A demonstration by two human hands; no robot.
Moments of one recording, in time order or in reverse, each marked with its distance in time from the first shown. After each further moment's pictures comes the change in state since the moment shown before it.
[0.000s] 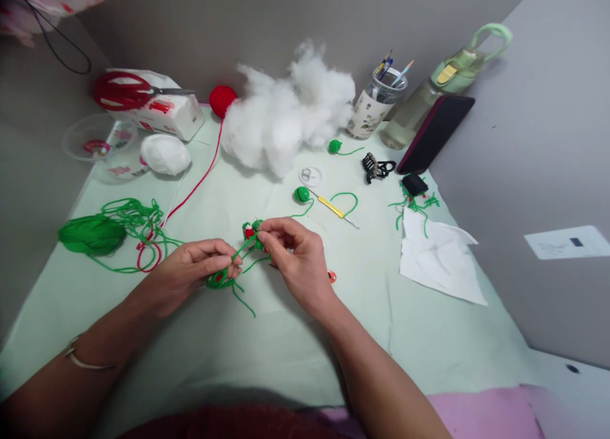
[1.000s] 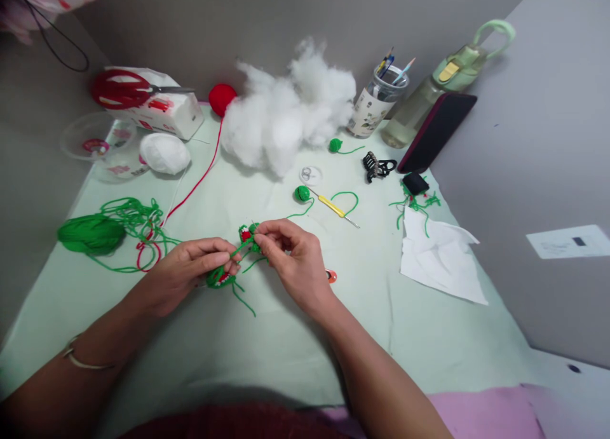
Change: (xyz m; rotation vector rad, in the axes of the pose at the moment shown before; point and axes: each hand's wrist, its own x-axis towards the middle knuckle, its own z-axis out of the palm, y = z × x) left_hand 0.000 -0.003 -0.003 -0.025 0.024 -0.004; right_hand -0.001 0.005 0.000 -0.001 -0.045 -0.006
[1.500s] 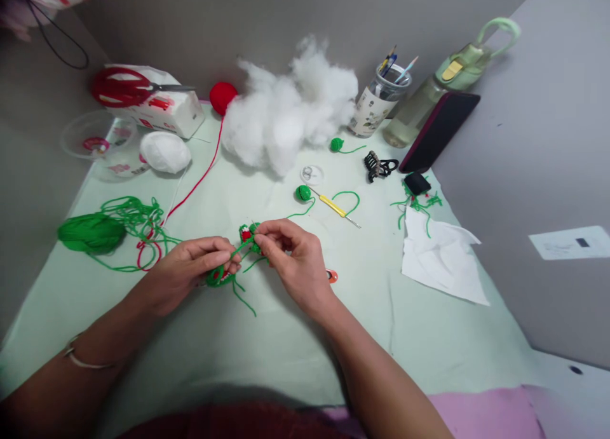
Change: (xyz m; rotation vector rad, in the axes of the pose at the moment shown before) left_hand 0.000 -0.001 0.000 0.009 0.001 0.019; right_hand -0.001 0.000 0.001 0.011 -0.012 -0.020
